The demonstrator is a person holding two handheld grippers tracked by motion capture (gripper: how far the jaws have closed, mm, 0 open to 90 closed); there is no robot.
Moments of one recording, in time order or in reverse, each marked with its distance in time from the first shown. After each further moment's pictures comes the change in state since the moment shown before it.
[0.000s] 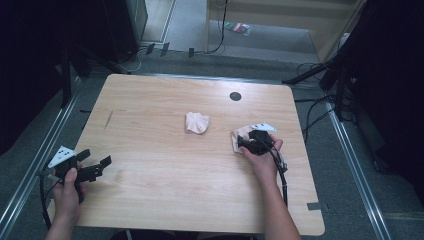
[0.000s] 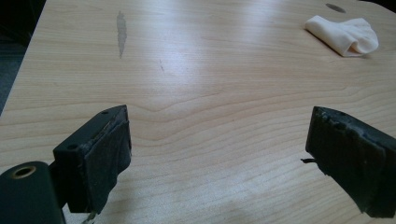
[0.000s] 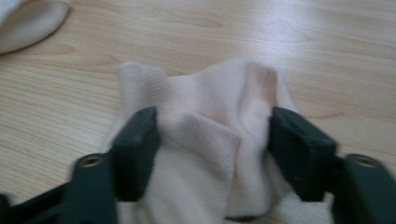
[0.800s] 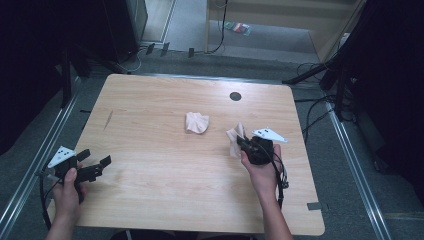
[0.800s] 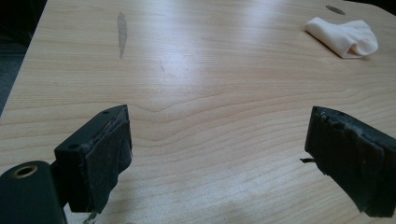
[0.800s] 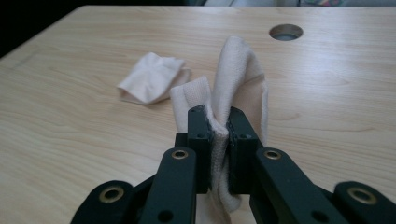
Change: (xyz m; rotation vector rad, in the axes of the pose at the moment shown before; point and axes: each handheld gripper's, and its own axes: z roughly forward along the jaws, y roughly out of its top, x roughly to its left) left arm 0.000 0.000 0.000 -0.009 -0.001 -0.014; right arm 0.040 0.012 -0.094 -0.148 0.179 0.071
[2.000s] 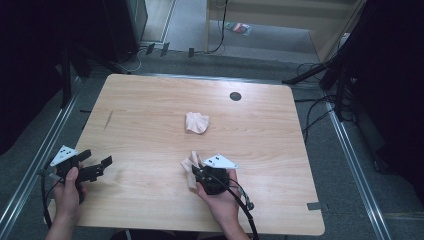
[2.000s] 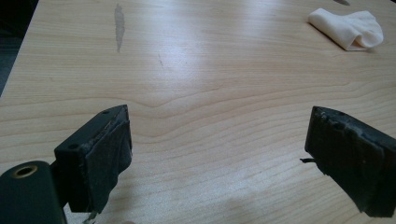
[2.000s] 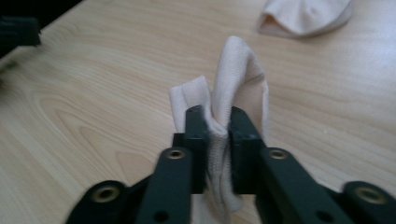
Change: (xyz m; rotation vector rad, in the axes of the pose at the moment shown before) left arm -0.002 0.001 0.003 0.033 0.005 0.009; right arm 0.120 -0.057 0.013 0.121 0.172 -0.061
